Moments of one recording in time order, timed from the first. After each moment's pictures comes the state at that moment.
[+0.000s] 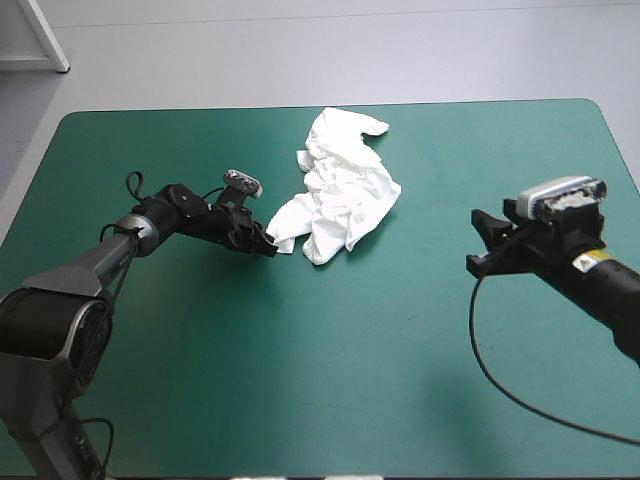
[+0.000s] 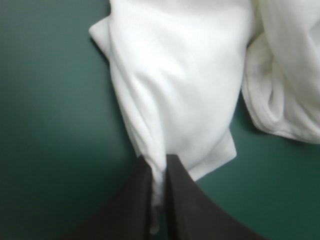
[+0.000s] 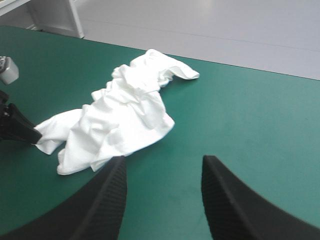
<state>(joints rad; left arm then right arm) -0.19 1.89 -1.28 -0.73 0.68 0.93 0.12 0.90 -0.92 0.59 0.51 -0.58</state>
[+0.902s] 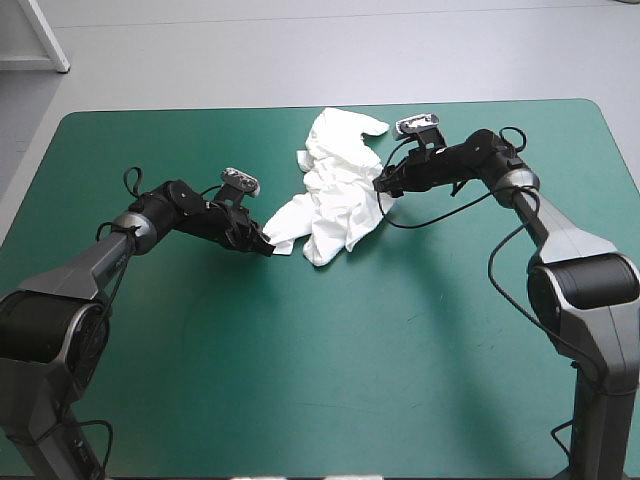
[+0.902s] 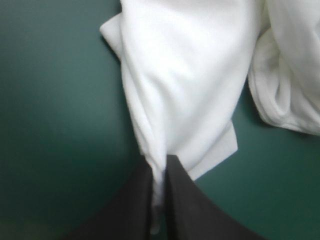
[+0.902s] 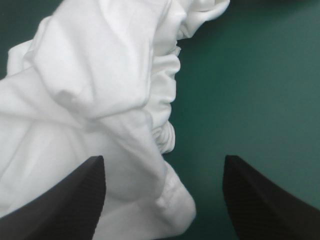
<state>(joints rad) -0.19 1.88 -1.30 -0.65 0.71 0.86 0.18 2.11 -1.76 0.74 0.73 -0.75</state>
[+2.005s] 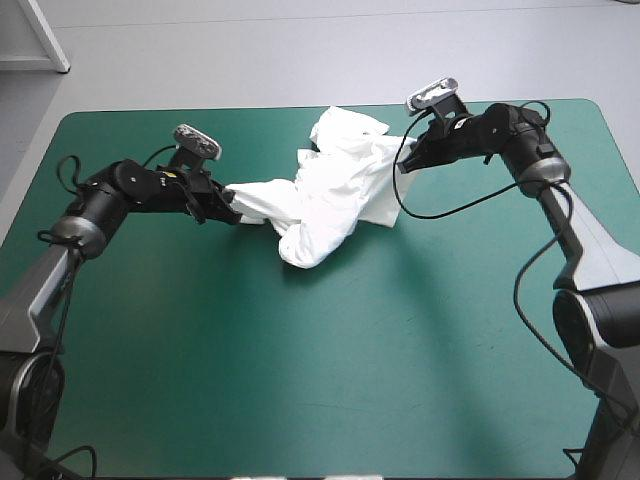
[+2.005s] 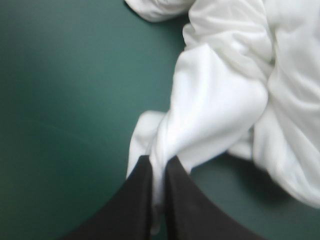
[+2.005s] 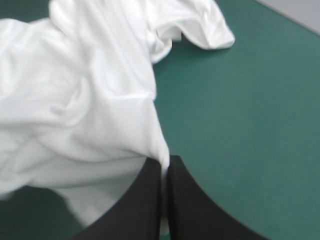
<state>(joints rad) -0.11 1.65 -1.33 -0.57 0.67 0.87 0.18 1.92 -1.81 0.41 0.76 -0.63</state>
